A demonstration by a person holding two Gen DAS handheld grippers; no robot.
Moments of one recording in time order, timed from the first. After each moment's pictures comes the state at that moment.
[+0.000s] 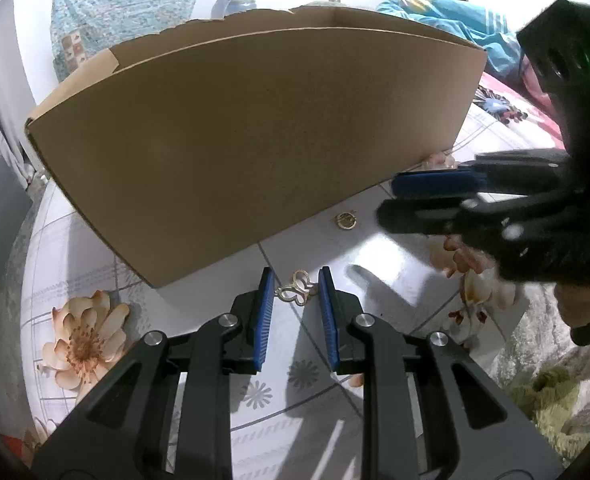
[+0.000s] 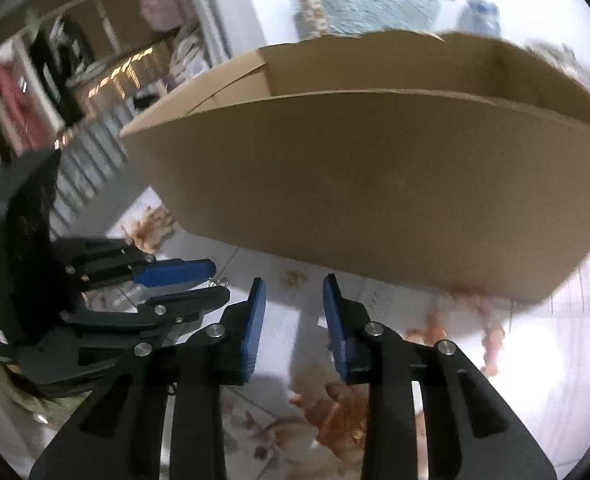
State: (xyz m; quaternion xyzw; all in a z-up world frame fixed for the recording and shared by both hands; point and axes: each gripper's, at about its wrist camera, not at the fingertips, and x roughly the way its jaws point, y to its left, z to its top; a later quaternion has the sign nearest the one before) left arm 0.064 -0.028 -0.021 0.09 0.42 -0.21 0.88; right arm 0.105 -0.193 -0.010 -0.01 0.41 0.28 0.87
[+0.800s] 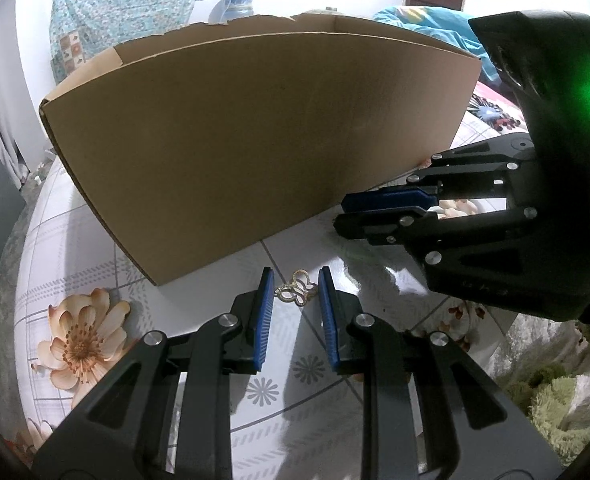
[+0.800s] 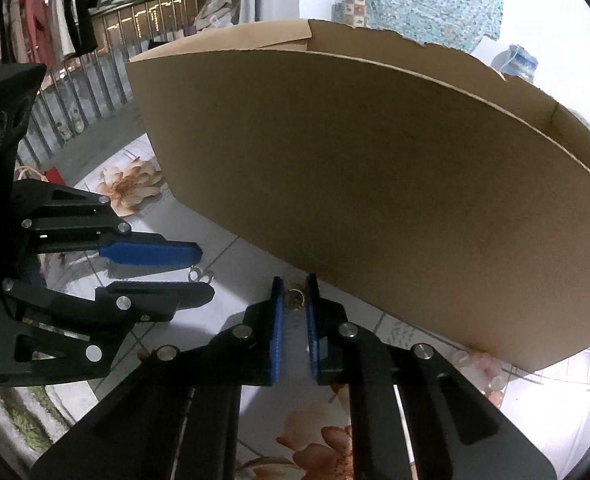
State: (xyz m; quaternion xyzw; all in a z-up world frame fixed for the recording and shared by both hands) left arm 0.058 -0.011 -0.023 0.08 0.41 -0.22 0.88; right arm 0.108 -0.158 -0.014 -0.13 0.41 0.28 0.86
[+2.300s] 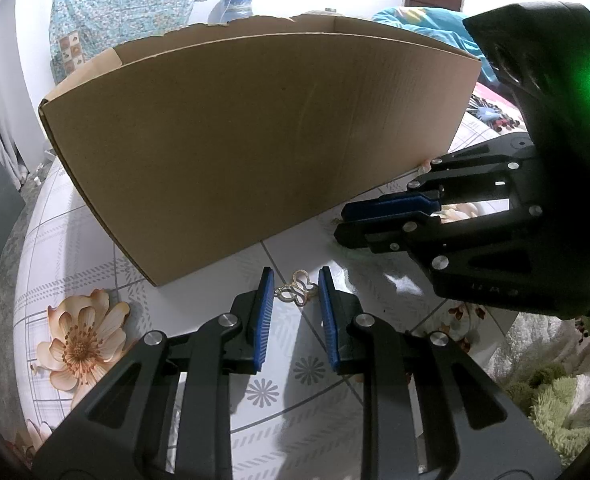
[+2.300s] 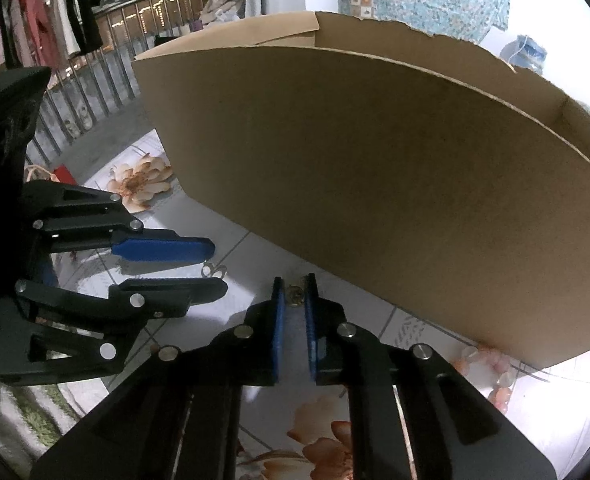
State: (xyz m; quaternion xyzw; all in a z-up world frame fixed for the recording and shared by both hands) left arm 0.057 -0.011 -0.025 0.08 0.40 -0.22 0.88; right arm 0.108 -0.148 -0.014 -0.12 0.42 0.29 0.85
